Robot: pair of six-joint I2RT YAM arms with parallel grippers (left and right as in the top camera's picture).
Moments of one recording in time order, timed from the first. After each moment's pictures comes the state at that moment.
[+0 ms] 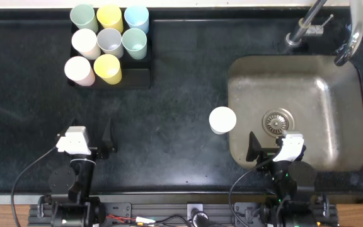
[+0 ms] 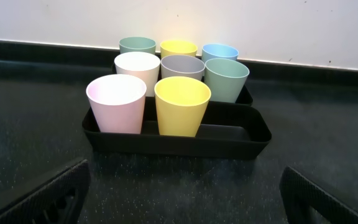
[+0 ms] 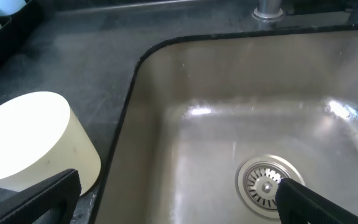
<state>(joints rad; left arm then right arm) 0.01 0.01 0.05 -0.17 0.07 -0.10 -0.01 0.03 0.17 -0.60 -0.10 0.10</state>
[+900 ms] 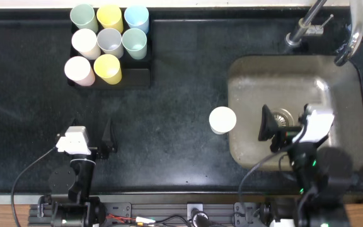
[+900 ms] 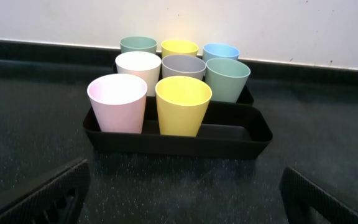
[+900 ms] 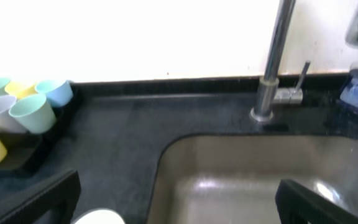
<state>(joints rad) 0.01 0.01 0.05 -0.18 0.06 -0.10 -0.01 0.47 0.70 -0.55 -0.13 0.09</state>
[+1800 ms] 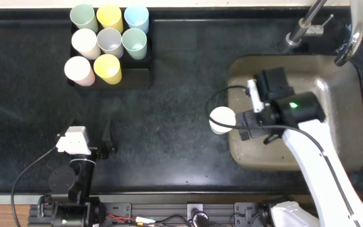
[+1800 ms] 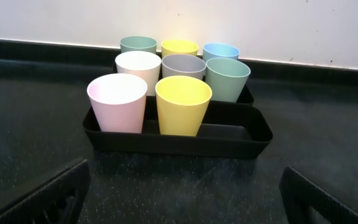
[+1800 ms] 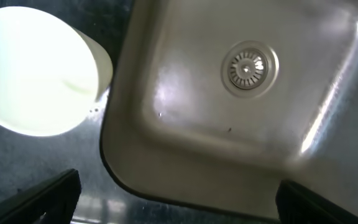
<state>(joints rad) 0.01 0.01 0.05 -0.18 0.06 -0.10 0.27 1.33 1.15 -1.23 0.10 -0.05</state>
